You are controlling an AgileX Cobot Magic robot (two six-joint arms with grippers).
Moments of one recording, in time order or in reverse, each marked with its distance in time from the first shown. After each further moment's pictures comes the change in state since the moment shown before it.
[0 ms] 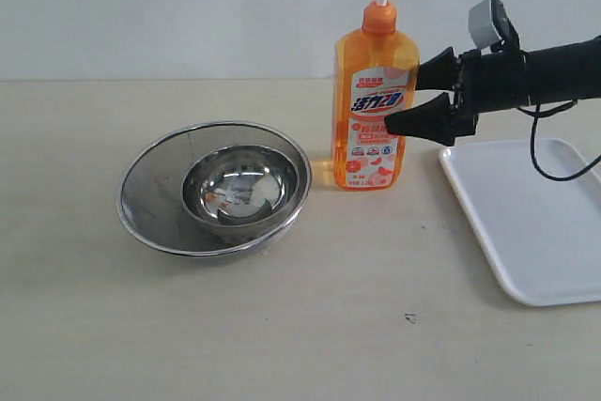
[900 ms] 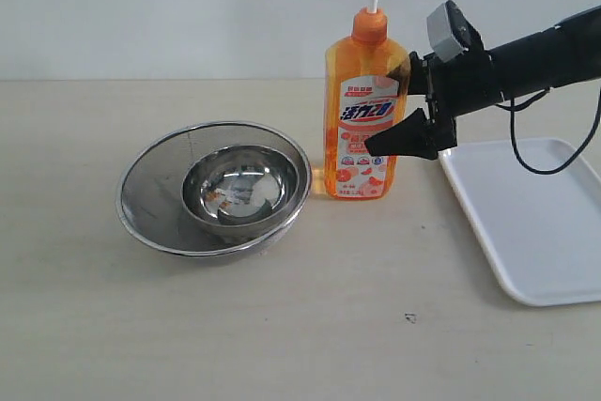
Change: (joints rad) left arm 0.000 0.000 0.000 0.000 0.000 0.000; right arm 0.090 0.000 -0.071 -0.179 -0.011 0.033
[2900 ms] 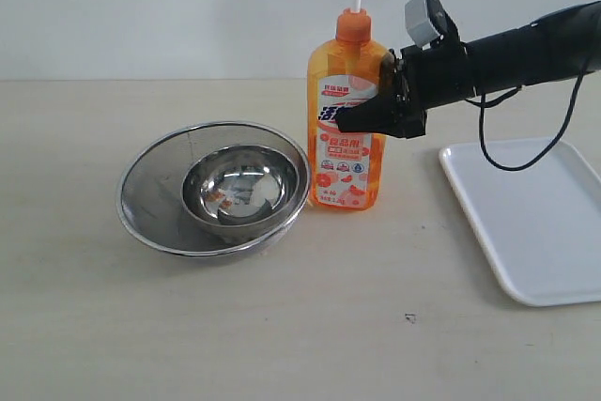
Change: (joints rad) left arm 0.000 0.000 0.000 0.000 0.000 0.000; right arm 0.059 0.000 -0.001 0.111 -0.005 0.030
